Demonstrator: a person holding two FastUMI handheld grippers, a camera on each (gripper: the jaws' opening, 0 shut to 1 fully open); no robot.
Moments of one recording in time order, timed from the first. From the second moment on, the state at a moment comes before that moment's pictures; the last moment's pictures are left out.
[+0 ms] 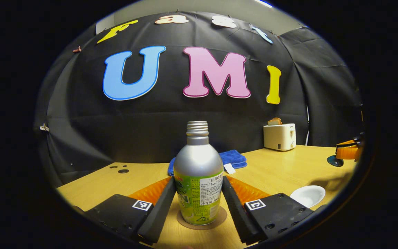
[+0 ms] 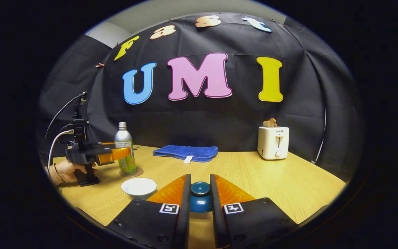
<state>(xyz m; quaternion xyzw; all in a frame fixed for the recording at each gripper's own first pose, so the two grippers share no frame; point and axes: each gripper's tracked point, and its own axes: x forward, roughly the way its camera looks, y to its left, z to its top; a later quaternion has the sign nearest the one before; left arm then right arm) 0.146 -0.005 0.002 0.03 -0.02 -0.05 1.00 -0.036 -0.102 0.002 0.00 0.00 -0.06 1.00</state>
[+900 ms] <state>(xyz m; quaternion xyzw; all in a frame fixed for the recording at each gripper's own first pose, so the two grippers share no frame) 0.053 -0.008 -0.005 0.00 -0.02 -0.05 1.00 0.008 0.017 -0.006 0.00 0.01 0.09 1.00</state>
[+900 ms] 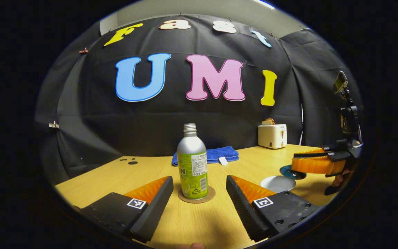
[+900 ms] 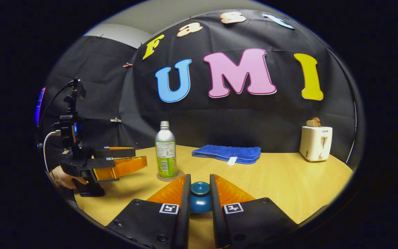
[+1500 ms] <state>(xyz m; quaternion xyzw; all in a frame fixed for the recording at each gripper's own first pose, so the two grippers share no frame) 0.046 -0.013 -0.010 0.00 -0.01 -0.03 1.00 0.027 0.030 -0.031 -0.01 0.09 0.09 0.99</state>
